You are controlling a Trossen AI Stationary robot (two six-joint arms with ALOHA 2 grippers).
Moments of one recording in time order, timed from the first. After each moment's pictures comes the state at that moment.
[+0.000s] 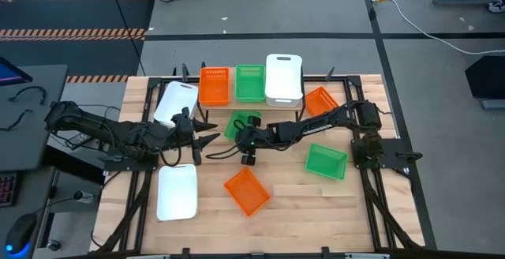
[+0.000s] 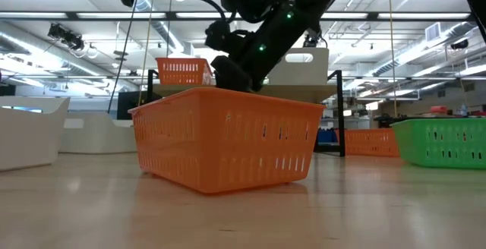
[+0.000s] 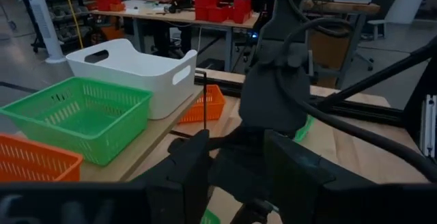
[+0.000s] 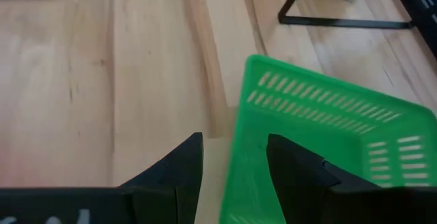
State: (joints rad) left arm -0.27 0.88 0.66 0.06 -0.60 -0.15; right arm 0.02 2.00 1.34 -0.14 0.29 0.00
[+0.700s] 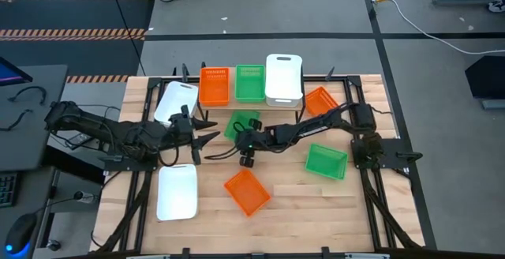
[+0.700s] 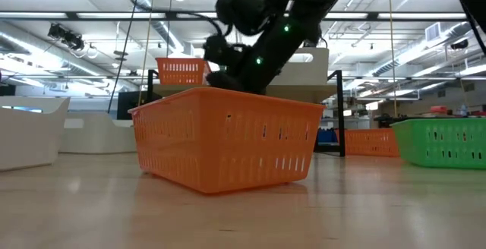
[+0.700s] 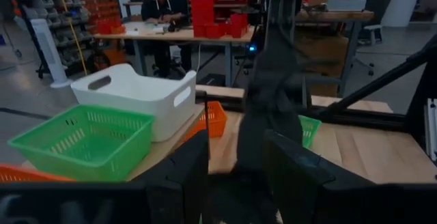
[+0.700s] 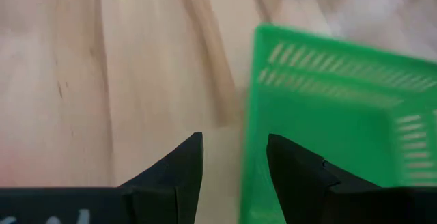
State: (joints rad) left arm -0.27 0.87 0.66 0.13 -0.60 -0.04; right arm 0.02 2.05 1.34 -0.14 0.30 0.11
